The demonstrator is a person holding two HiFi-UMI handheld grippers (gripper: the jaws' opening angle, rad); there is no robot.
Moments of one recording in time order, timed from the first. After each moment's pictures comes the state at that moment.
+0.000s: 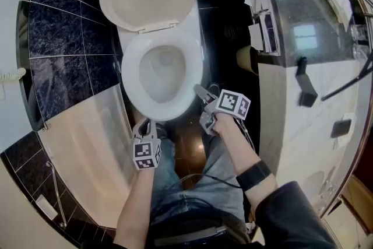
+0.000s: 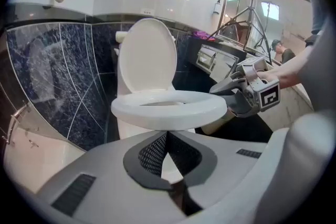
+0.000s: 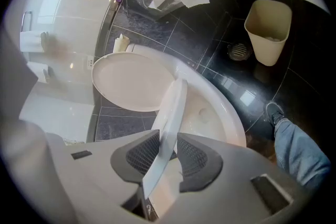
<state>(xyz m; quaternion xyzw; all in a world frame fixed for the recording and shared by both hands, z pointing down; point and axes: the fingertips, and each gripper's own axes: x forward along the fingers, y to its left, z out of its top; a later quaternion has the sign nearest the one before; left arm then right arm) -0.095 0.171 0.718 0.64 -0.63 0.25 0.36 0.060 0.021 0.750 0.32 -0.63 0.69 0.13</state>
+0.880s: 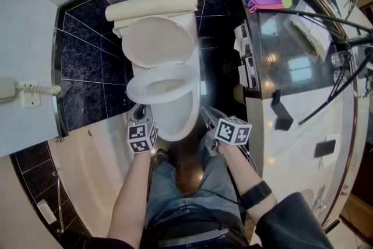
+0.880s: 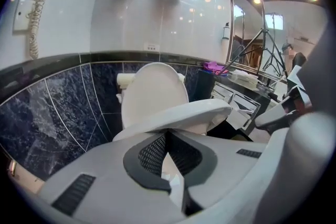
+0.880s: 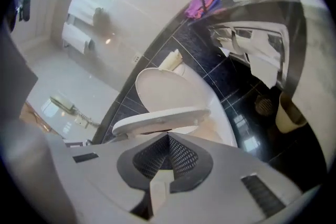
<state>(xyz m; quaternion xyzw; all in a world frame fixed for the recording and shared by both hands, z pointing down) -0.155 -0.005 0.580 0.64 -0.69 0.20 0.28 0.060 -0.046 0.589 0.30 -0.78 0.53 0.16</state>
